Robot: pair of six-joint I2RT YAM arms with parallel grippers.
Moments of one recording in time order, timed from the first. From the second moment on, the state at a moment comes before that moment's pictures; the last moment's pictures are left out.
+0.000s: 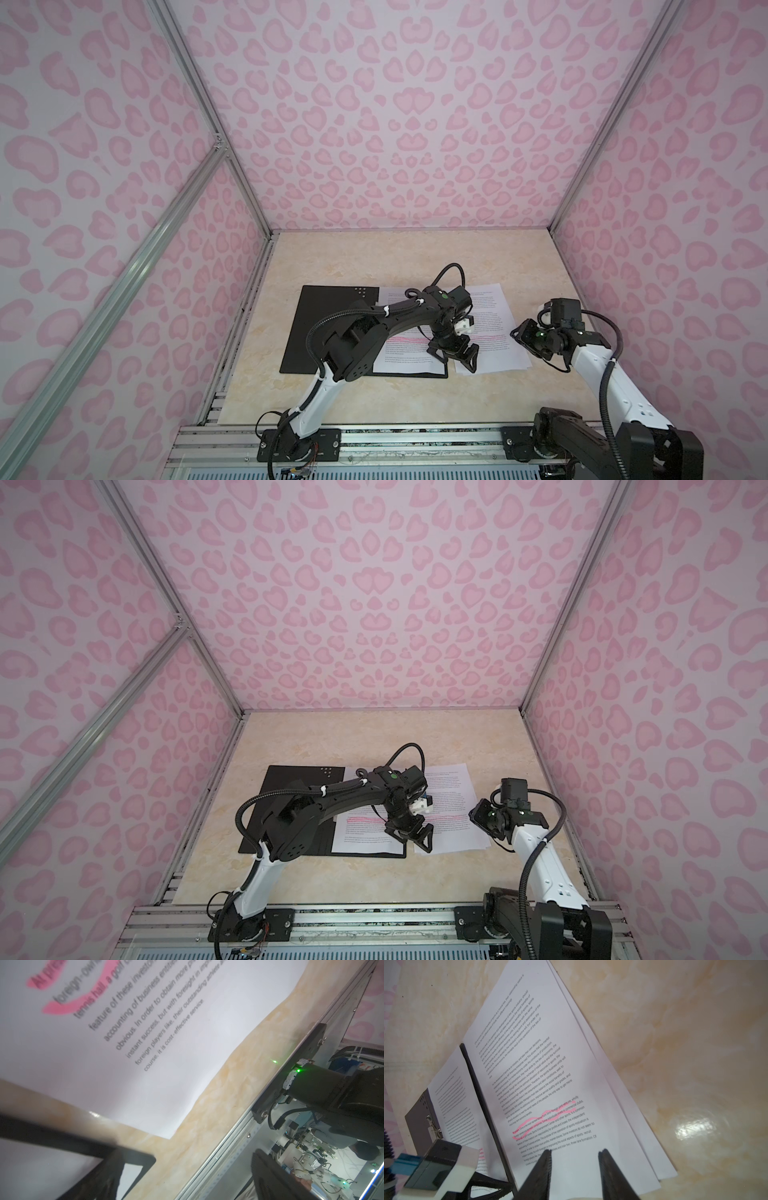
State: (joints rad) left arm -0.96 2.25 1.77 -0.99 0.62 -0.33; right arm -0.14 1.06 0.58 -0.61 -0.30 0.52
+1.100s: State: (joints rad) left arm -0.92 2.38 1.96 -1.04 0.65 -0.29; right arm -0.26 1.36 0.60 -0.47 -0.30 0.48
